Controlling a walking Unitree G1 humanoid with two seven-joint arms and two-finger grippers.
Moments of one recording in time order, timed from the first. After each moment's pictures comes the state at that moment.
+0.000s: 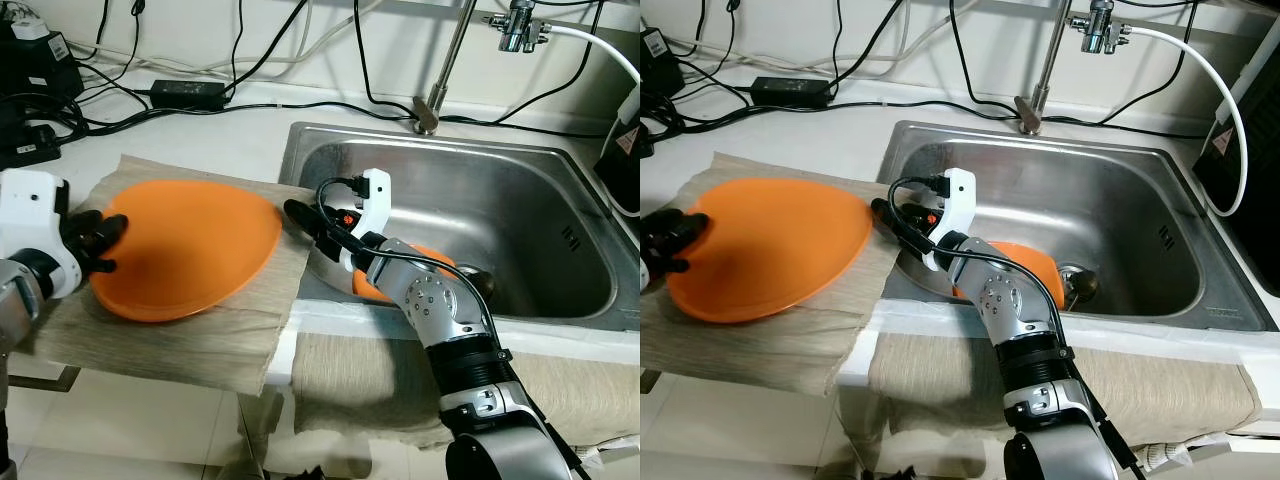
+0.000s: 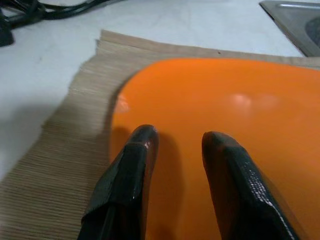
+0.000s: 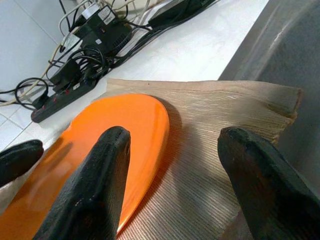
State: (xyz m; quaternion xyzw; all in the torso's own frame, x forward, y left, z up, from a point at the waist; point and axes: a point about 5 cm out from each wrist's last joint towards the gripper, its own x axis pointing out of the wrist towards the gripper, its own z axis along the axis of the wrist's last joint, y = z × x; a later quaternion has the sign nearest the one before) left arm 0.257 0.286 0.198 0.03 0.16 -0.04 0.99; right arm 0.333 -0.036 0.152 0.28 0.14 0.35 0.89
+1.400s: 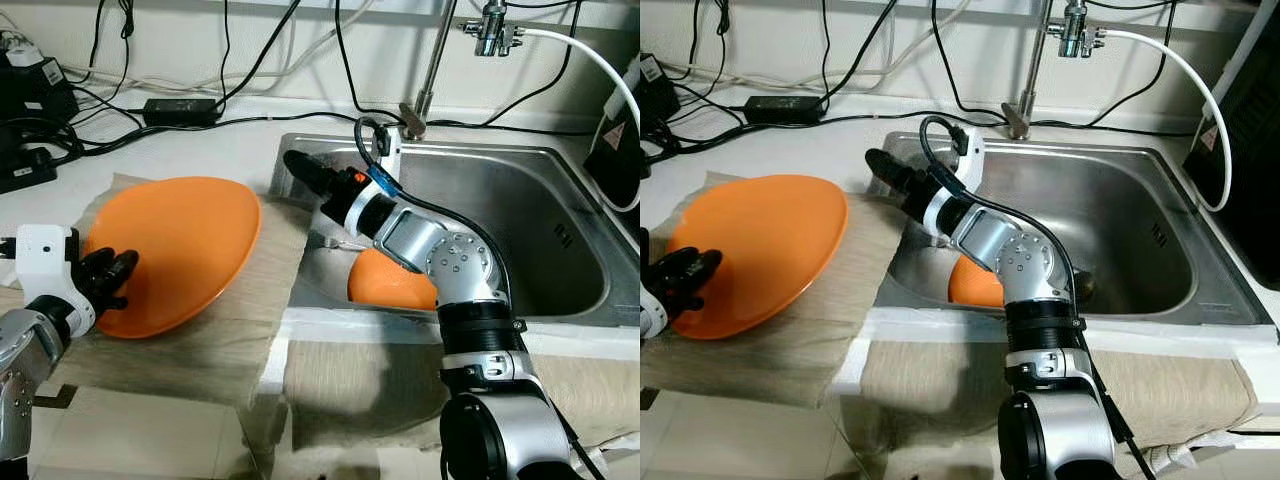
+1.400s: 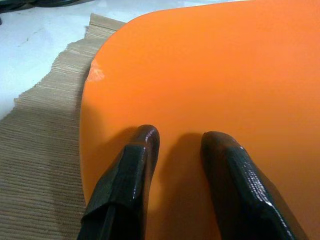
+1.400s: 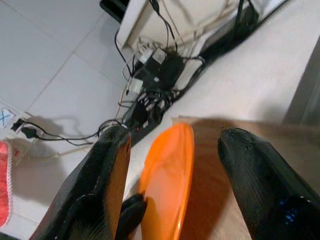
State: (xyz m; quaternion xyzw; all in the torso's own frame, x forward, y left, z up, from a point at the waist) left arm 0.242 0.290 0.143 -0.01 0.16 -0.03 0.99; right arm 0.342 -0.033 0.193 0.42 0.17 0.39 0.80
